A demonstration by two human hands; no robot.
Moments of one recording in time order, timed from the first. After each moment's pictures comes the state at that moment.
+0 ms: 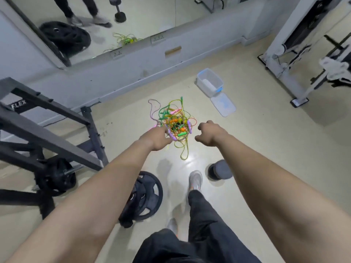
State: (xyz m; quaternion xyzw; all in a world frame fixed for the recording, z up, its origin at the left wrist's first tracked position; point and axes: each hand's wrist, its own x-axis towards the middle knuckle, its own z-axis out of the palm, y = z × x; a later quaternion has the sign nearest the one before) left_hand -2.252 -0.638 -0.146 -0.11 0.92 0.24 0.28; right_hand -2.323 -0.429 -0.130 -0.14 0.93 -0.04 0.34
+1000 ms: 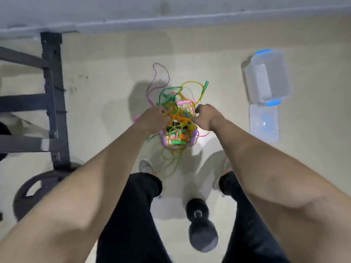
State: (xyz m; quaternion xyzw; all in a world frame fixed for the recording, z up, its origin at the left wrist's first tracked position) left_hand -2.664 -0.741 -0.564 -0.40 0.78 0.39 0.29; right_hand -2.809 -0.595 -0.574 -0.26 0.84 -0.01 0.48
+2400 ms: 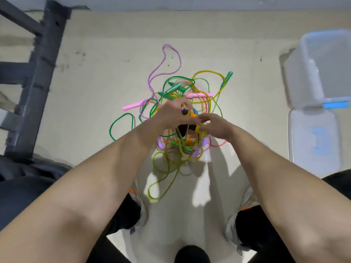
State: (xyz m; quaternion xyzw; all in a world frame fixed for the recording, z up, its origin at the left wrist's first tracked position) left_hand -2.651 -0.652 -0.823 -0.37 0.80 0.46 0.09; right_hand -2.784 -0.511 -0.860 -0.32 0.75 -0.24 0.52
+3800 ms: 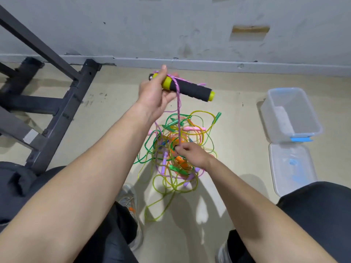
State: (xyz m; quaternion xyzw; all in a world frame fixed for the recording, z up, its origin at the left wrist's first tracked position) left_hand -2.663 -0.646 -0.610 -0.41 0.35 0.77 -0.34; right_hand -2.710 -0.492 -0.767 -0.37 0.72 -0.33 0.49
